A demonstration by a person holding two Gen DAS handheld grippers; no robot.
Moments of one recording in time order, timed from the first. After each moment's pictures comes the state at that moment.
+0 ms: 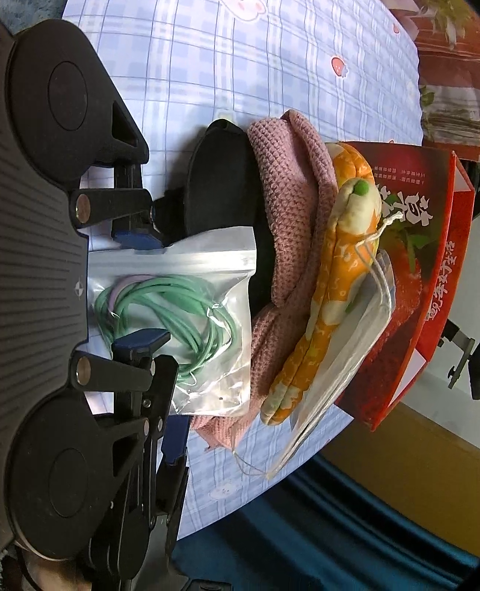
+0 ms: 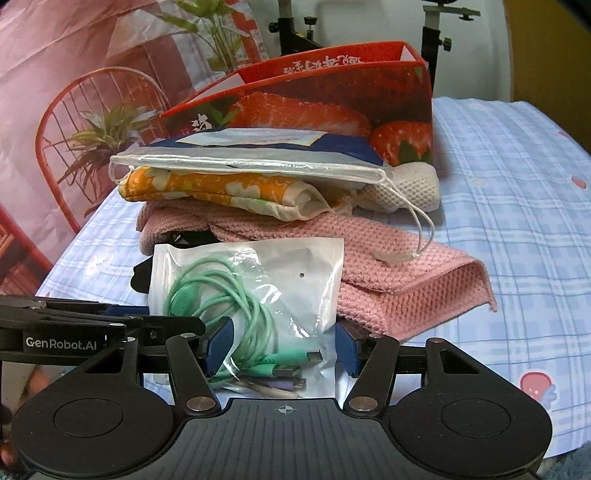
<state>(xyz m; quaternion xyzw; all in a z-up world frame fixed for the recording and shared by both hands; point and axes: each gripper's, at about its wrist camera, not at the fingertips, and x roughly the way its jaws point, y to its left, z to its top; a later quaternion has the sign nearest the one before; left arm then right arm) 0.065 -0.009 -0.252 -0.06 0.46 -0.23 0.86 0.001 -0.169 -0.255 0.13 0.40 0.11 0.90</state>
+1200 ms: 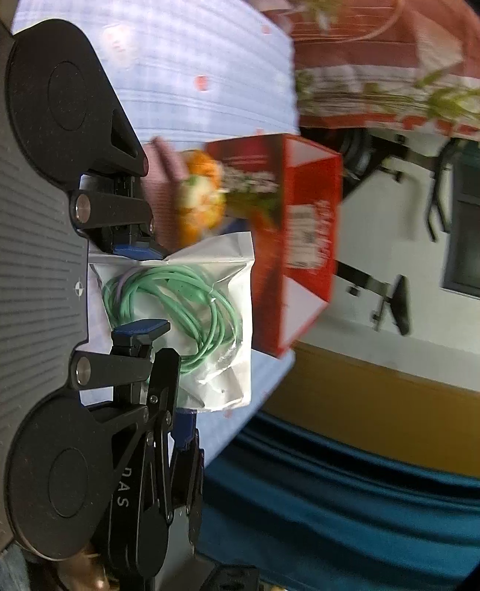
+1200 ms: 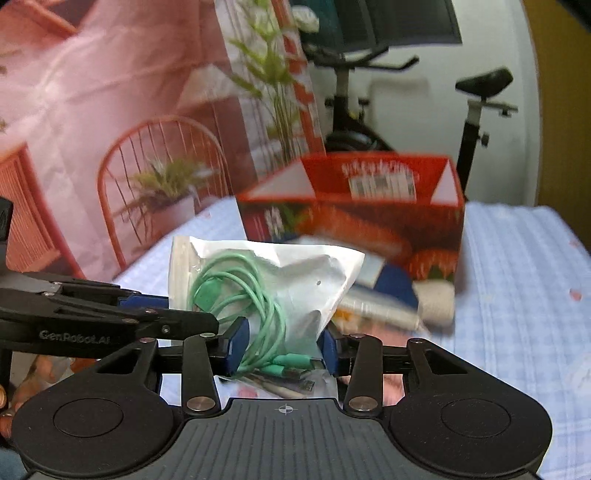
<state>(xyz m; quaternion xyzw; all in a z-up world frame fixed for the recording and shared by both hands) 0.021 0.002 -0.152 0.00 0.31 -0.27 0.91 -0.034 -0.161 -0.170 0.08 0.28 0.16 0.94</state>
